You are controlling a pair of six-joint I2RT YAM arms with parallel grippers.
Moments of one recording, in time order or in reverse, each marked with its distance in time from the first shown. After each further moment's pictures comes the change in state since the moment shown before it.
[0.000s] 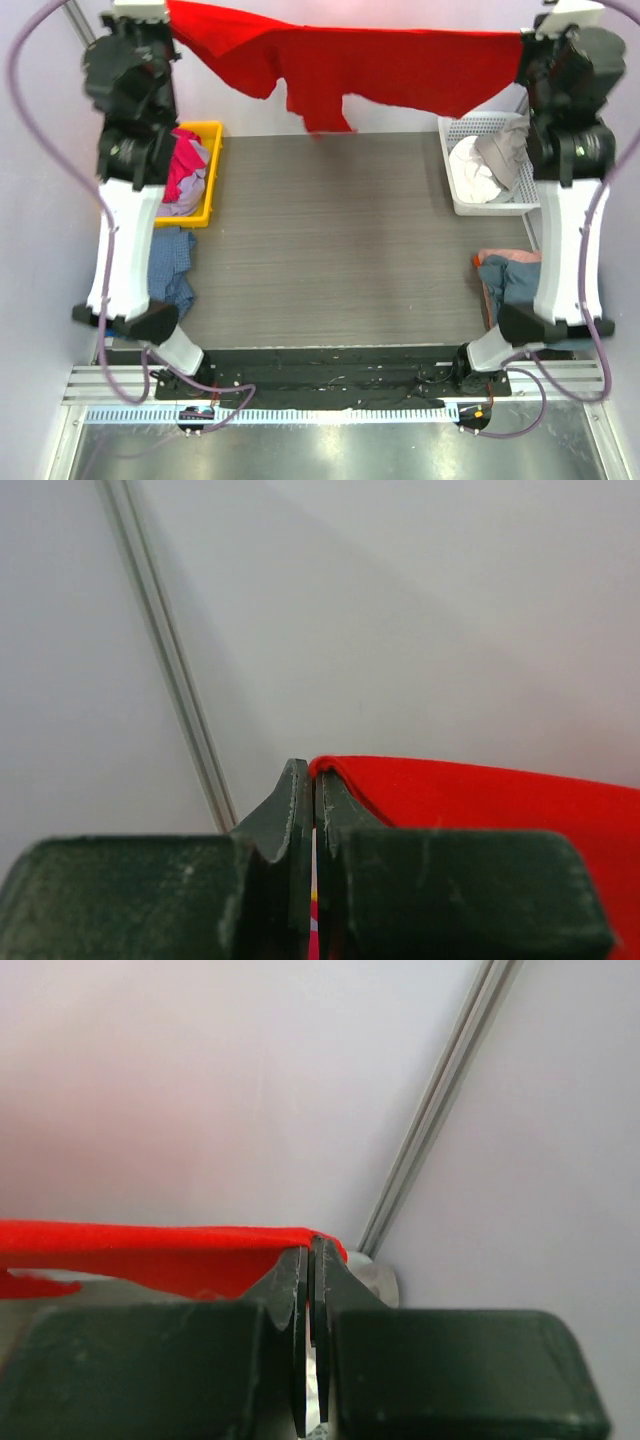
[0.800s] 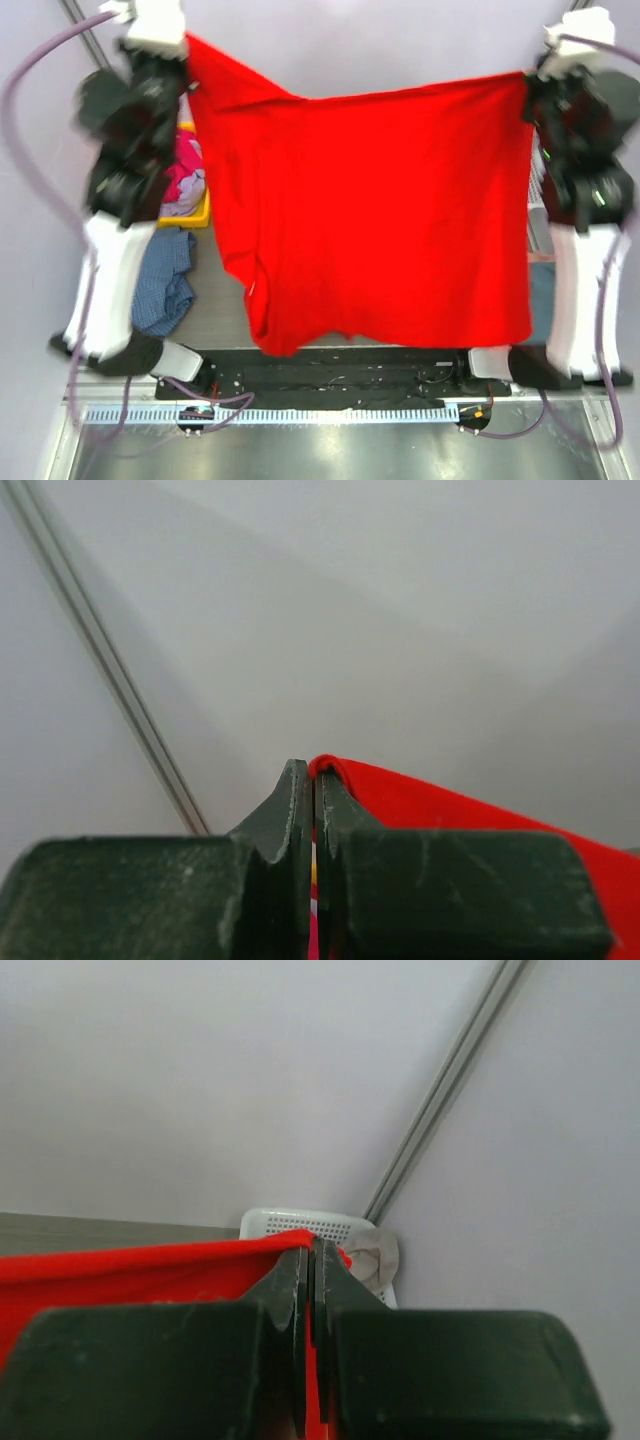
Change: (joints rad) left arm -0.157 -0.327 -0.255 -0.104 0.076 0.031; right arm 0.003 -0.362 -0.302 -0.057 -0.103 -0.032
